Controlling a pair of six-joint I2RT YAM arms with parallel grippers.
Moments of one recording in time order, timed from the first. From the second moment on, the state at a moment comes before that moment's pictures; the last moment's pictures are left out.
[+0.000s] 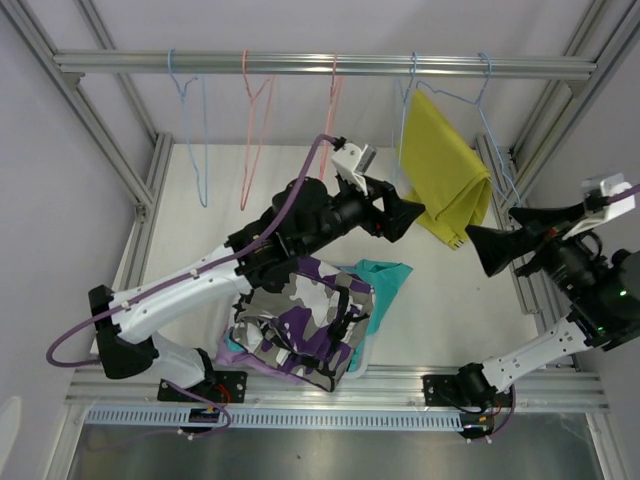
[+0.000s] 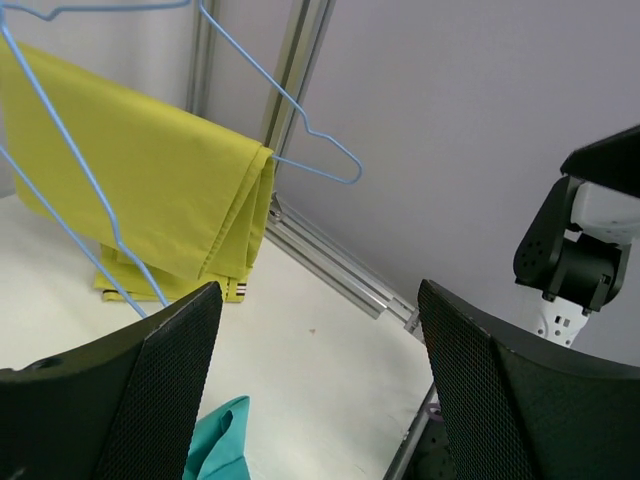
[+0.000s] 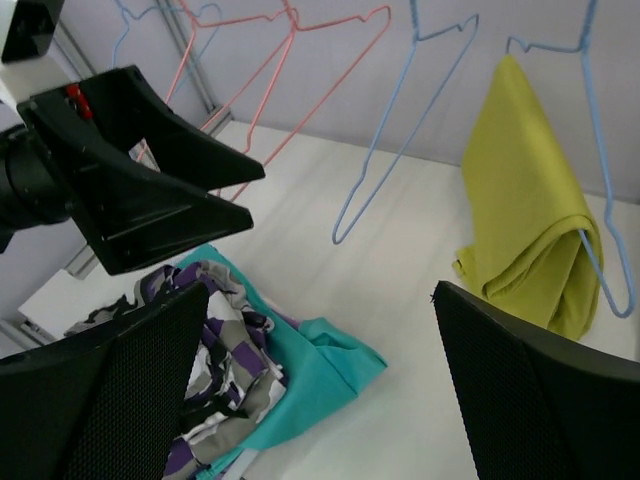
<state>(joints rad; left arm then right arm) -1.10 1.44 1.55 -0.07 -0.15 -0.33 1.98 0.75 1.74 -1.13 1.48 0.34</state>
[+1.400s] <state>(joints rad) -1.10 0.97 1.23 -0.15 -0.19 -0.36 0.27 1.21 1.93 -0.21 0.74 -0.32</state>
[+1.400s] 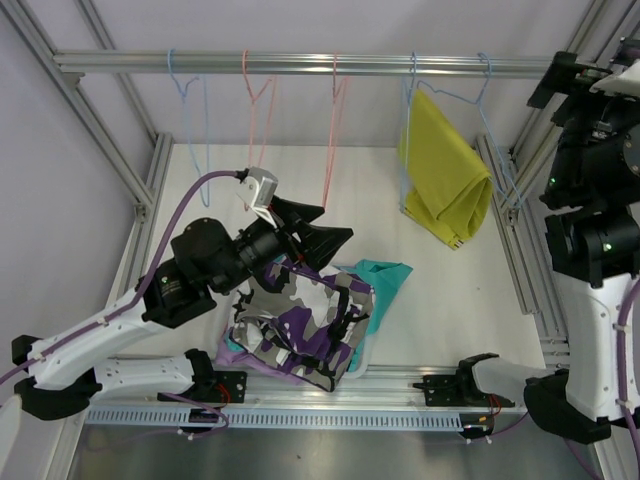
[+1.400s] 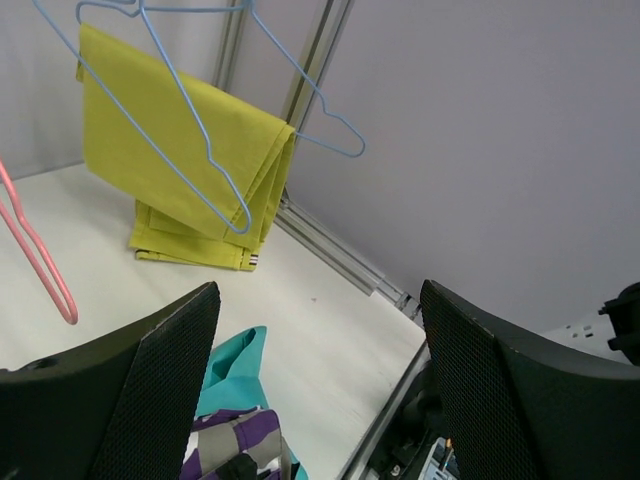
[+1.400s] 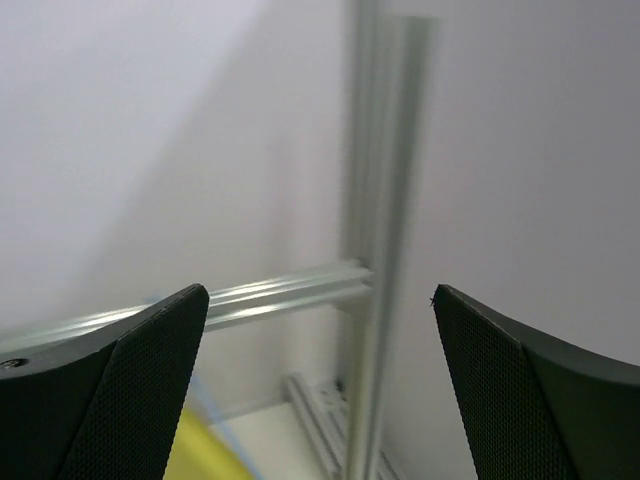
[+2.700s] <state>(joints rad) -1.10 0.87 1.07 -0.21 -0.23 -0.37 -0.21 1.36 1.57 -0.40 -0.31 0.12</state>
